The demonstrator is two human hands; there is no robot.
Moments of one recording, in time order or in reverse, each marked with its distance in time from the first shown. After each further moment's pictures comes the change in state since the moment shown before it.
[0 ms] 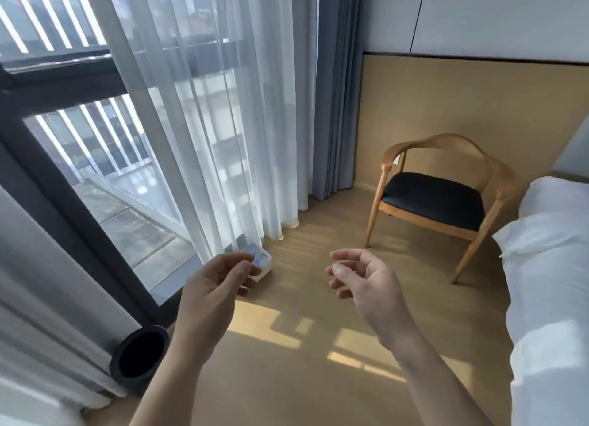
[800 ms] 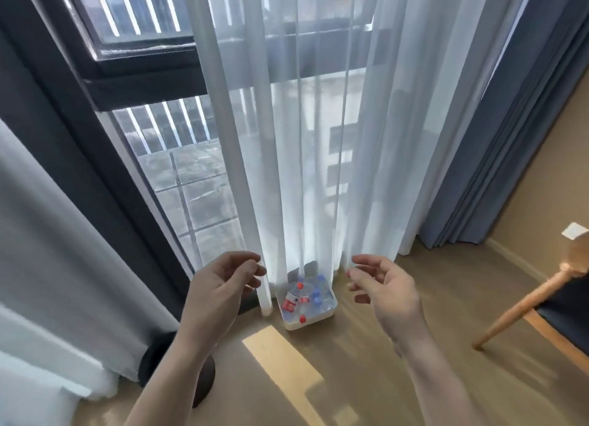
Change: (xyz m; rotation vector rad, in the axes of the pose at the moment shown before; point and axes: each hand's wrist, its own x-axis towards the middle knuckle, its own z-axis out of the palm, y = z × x) left_hand 0.314 -0.025 0.008 0.131 0.418 -0.056; right_hand 0.388 0.003 0.126 -0.037 -0.391 0.043
